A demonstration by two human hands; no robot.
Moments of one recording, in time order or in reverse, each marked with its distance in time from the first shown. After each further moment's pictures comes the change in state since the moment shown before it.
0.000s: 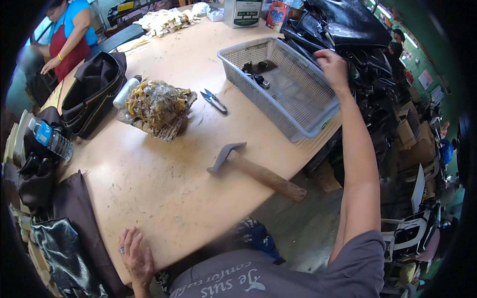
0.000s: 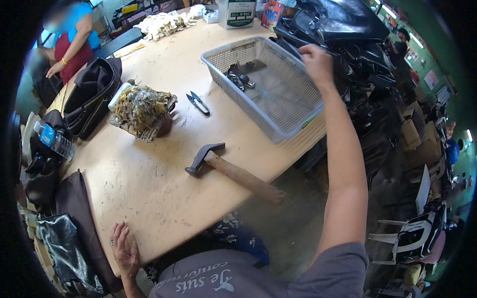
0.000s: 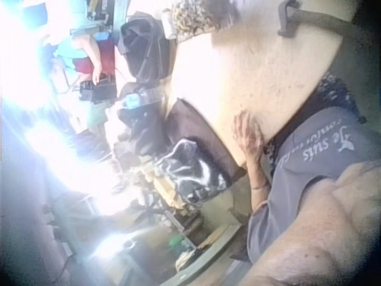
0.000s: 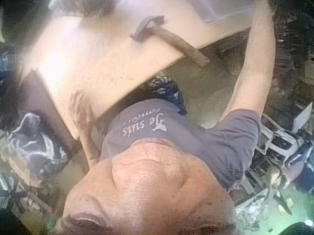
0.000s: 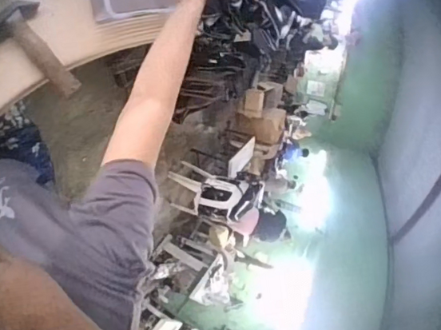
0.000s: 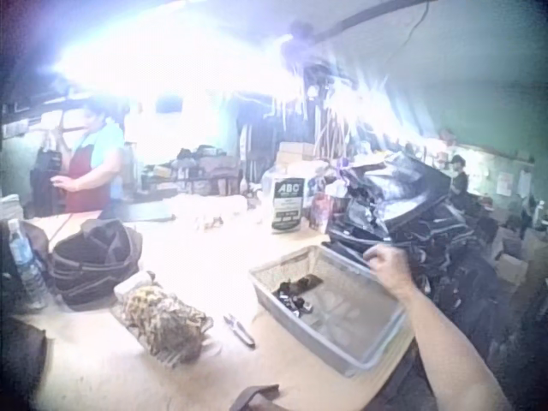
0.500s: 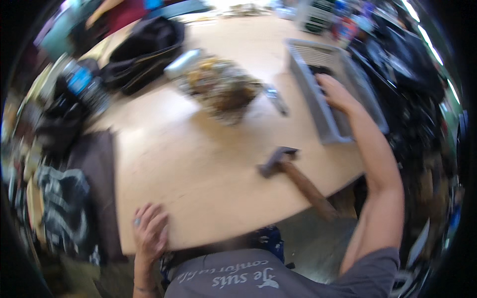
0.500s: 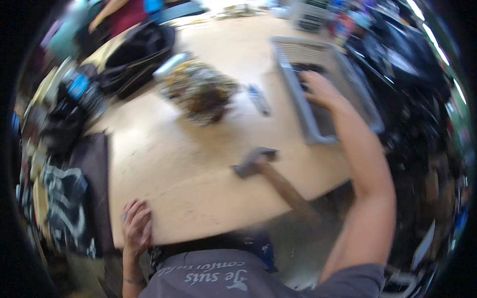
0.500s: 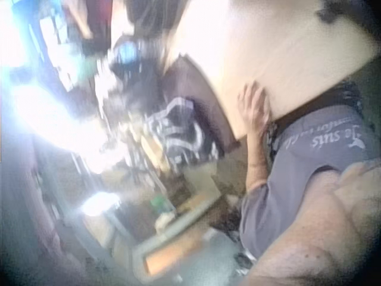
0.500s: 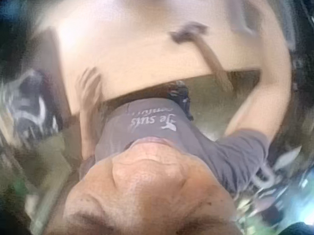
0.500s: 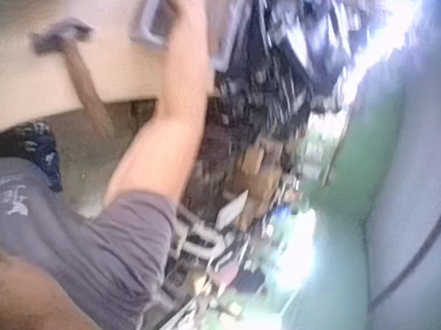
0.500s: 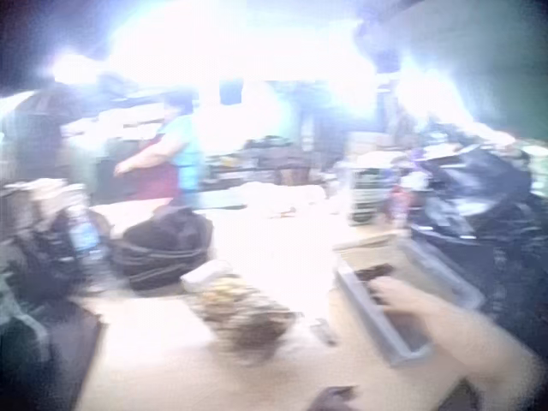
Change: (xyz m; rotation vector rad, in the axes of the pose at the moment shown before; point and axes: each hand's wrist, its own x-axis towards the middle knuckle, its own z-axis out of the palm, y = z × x) left_hand 0.000 0.002 -0.001 0.066 0.019 0.017; right_hand -0.009 -0.043 0.122 -0.098 -0.735 -0.559
